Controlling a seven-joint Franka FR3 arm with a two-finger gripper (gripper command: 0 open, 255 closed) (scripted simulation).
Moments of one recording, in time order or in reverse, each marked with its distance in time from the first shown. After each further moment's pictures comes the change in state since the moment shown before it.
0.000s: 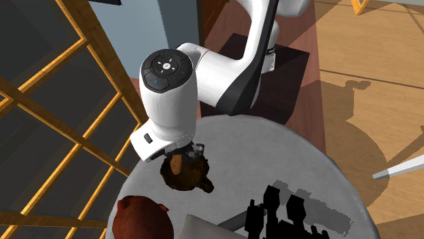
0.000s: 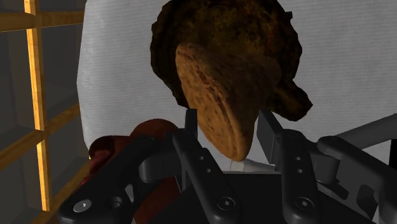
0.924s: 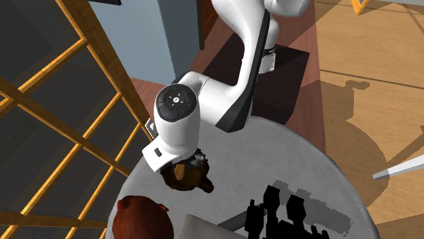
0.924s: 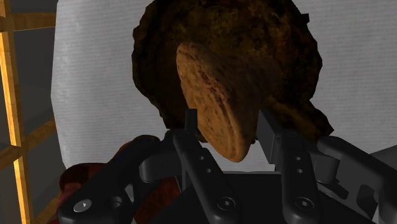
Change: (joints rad) arm 0.002 0.101 -0.006 -0.026 -0.010 0.126 0.017
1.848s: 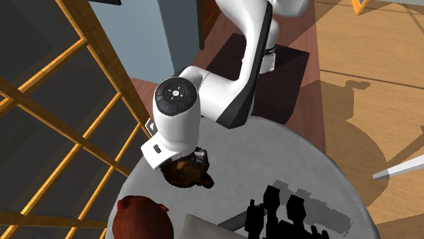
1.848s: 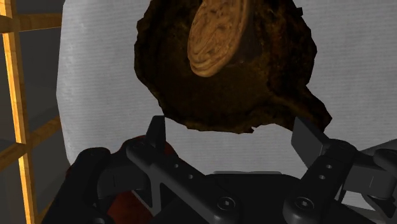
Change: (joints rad) arm 0.000 -0.031 0.001 -0.012 0.001 -0.018 -0.002
